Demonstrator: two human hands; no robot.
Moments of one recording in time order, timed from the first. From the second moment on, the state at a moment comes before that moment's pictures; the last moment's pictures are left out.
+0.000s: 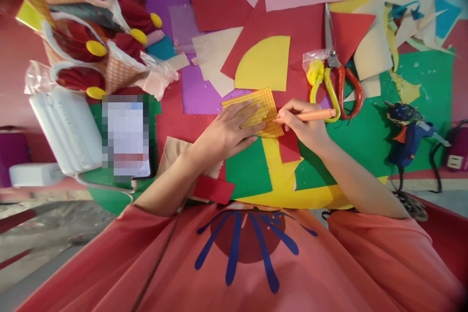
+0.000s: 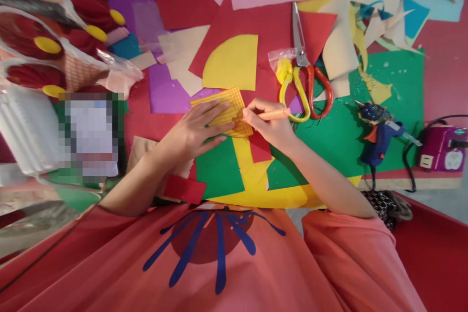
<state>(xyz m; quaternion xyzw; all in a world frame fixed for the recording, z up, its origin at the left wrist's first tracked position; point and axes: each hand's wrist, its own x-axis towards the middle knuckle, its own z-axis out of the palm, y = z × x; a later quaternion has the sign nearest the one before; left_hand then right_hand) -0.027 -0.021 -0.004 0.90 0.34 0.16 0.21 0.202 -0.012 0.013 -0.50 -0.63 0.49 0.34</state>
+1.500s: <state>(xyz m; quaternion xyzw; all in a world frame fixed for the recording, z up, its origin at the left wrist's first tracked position) -0.027 -0.023 -0.002 0.91 0.32 0.18 0.20 0.198 -0.014 0.013 -0.48 -0.70 0.45 0.28</state>
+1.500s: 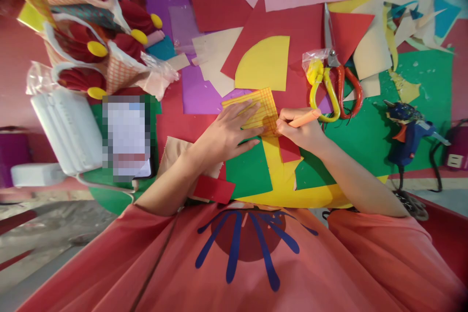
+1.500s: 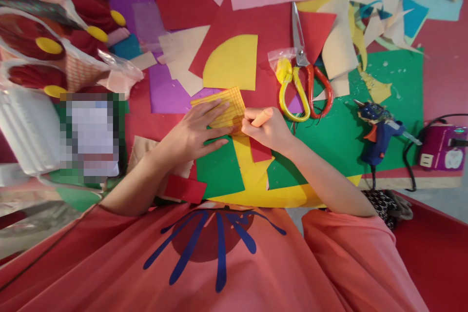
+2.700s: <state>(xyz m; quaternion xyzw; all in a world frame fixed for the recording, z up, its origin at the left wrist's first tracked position) -0.023 -0.026 0.005 0.93 0.21 0.12 0.26 0.200 -0.009 0.011 -0.52 -0.68 0.39 0.33</state>
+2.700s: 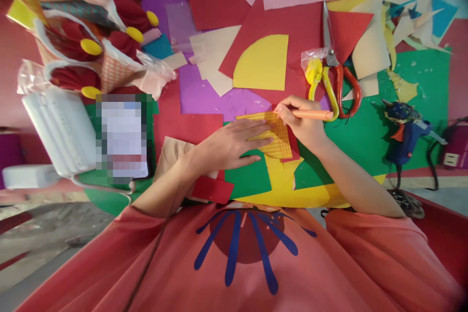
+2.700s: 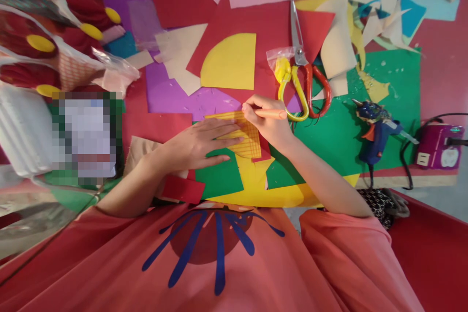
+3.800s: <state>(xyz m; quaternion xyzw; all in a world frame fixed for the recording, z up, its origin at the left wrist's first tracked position) -0.026 -0.024 0.001 0.92 0.25 0.16 0.24 0.203 -0.013 0.007 -0.50 -0.59 0.48 0.41</state>
